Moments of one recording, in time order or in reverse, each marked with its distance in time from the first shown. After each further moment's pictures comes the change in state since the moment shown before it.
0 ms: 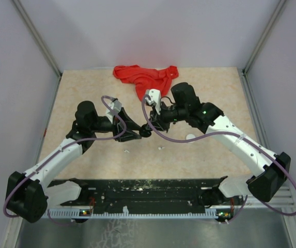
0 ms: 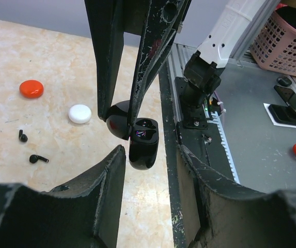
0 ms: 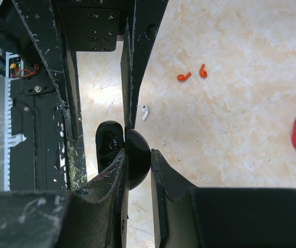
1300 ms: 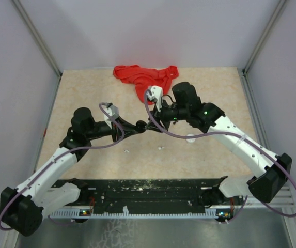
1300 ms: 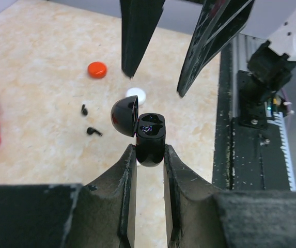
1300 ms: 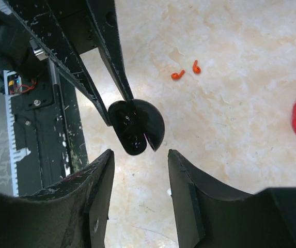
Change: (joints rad) left arm -0.008 -0.133 -0.035 -0.185 -0.246 0.186; right arm 0.000 -0.007 0.000 0.021 0.037 0.092
